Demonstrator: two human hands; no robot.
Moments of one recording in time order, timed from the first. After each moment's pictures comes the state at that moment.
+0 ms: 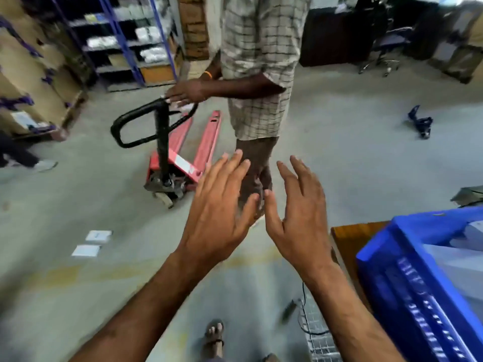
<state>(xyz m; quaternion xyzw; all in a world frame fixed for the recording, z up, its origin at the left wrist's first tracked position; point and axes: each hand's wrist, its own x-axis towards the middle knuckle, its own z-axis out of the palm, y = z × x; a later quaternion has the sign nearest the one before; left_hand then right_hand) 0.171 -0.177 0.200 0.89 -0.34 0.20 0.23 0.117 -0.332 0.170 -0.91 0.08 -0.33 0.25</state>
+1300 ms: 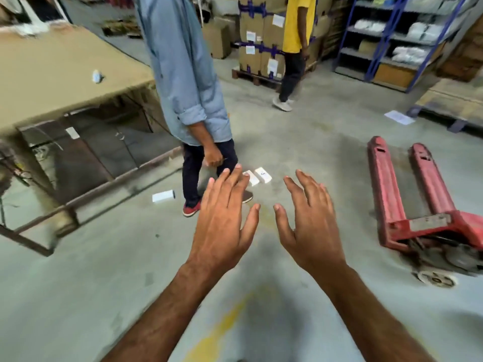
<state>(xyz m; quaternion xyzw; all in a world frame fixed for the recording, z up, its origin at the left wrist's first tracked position) -0.031 0.247 0.161 0.94 0.14 0.29 0.15 0.073 0.098 0.153 -0.87 -0.37 -0.18 0.28</state>
